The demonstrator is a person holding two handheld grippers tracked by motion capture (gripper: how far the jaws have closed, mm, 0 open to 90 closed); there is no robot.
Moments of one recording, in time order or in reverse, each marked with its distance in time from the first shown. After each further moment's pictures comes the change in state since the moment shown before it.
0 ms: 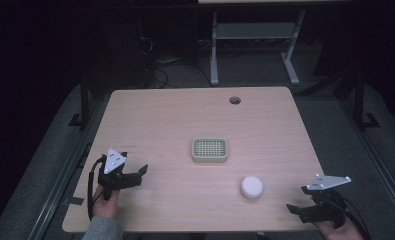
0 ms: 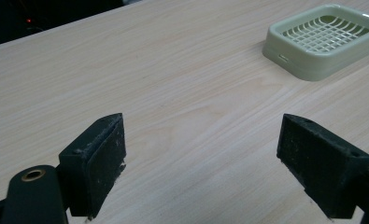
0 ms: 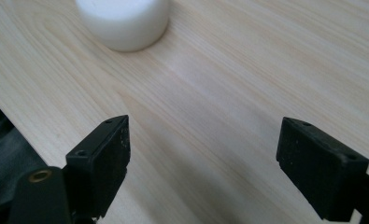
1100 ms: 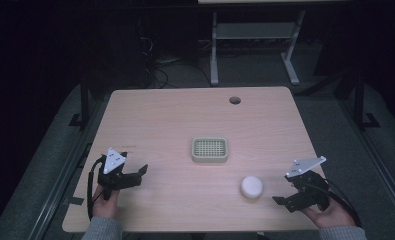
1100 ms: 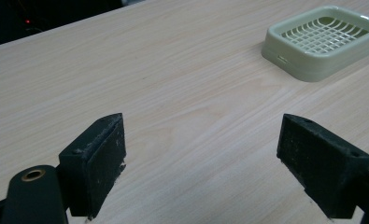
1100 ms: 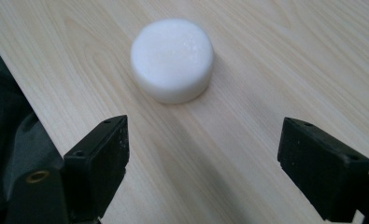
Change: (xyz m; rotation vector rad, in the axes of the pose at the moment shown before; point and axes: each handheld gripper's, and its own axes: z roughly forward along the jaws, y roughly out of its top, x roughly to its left) left arm 0.000 0.000 -0.001 -0.006 -0.006 0.001; right arm 0.018 0.064 0.003 0.079 0.075 -0.164
